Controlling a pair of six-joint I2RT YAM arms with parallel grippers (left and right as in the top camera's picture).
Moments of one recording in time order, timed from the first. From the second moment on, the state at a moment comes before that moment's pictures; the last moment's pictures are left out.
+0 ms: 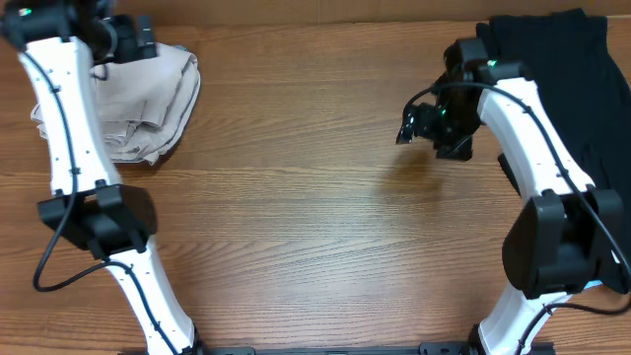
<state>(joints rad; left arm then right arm) 0.20 2.30 2.63 -1.38 0.16 0.01 0.11 1.94 1.75 -1.28 -0.26 0.33</state>
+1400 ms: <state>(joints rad) 0.07 2.30 2.67 -1.42 0.18 0.03 0.09 1.29 1.95 -1.13 -0.03 0.23</state>
